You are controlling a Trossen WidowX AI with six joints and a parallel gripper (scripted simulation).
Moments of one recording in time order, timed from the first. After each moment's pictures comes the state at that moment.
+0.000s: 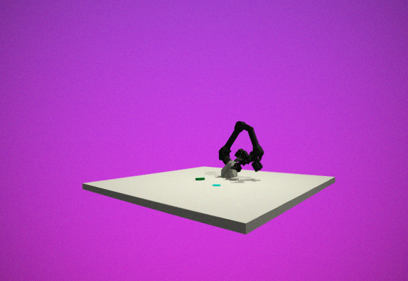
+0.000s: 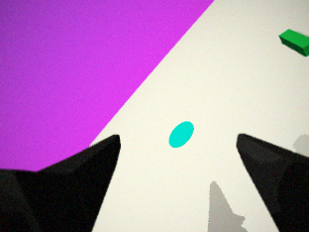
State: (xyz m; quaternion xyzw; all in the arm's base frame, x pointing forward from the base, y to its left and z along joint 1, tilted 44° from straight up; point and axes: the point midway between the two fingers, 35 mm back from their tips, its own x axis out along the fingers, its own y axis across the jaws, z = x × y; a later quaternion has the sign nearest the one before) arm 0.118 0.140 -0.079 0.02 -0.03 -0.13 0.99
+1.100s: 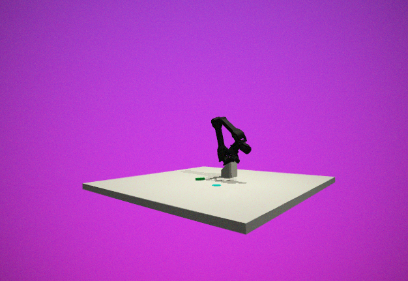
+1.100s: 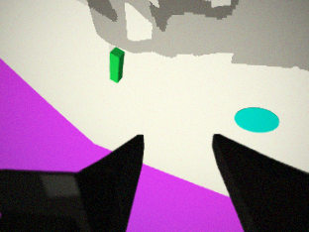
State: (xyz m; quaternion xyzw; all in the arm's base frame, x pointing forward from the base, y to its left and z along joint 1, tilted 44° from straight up) arm 0.182 0.122 -0.021 0.77 -0.32 -0.33 0.45
